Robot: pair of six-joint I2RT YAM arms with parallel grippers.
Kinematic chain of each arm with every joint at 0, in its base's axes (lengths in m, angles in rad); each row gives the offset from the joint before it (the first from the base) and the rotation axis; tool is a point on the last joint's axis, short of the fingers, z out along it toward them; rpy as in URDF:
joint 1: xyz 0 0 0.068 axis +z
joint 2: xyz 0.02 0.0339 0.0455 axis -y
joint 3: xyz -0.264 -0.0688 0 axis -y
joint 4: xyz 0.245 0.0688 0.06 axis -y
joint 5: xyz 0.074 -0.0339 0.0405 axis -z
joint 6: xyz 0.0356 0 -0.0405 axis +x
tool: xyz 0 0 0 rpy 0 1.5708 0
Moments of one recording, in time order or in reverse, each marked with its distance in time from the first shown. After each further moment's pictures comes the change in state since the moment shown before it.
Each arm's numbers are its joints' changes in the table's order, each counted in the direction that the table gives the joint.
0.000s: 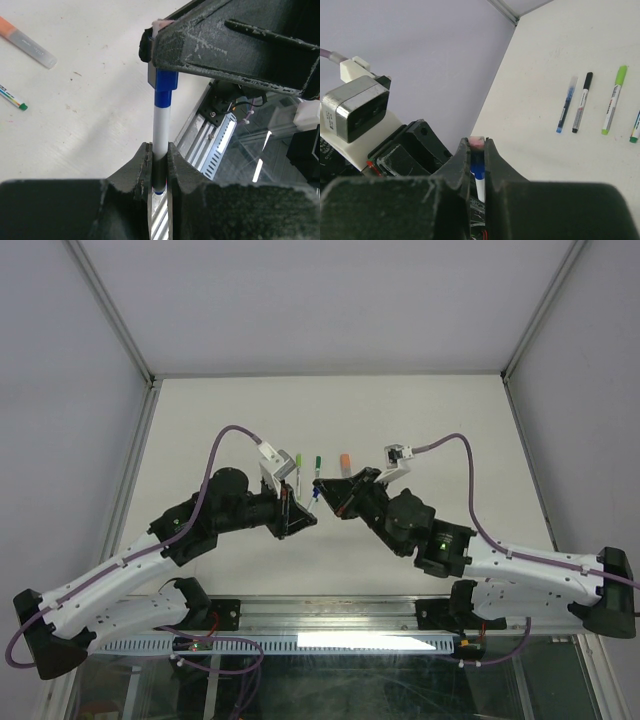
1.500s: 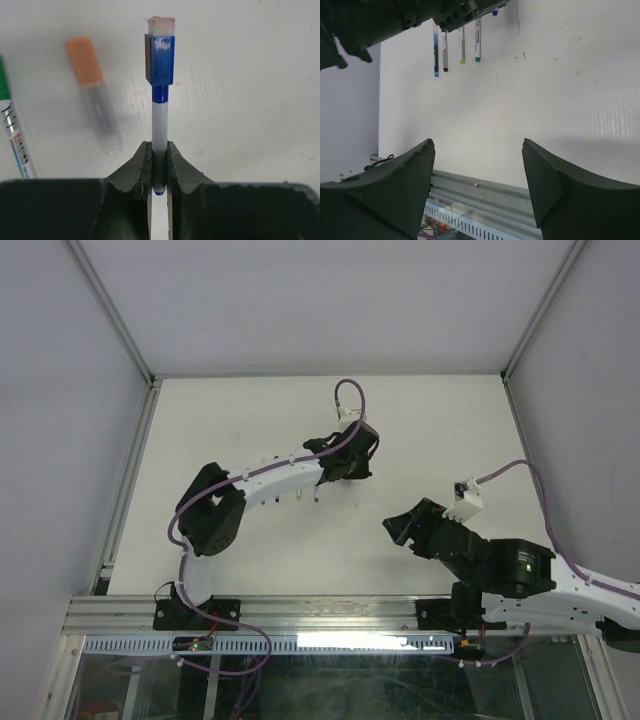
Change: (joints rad) left arm -0.026 -1.070 0.680 -0.100 -0.499 -0.337; right arm 0.078 0.419 0.003 -1.075 0.217 0.402
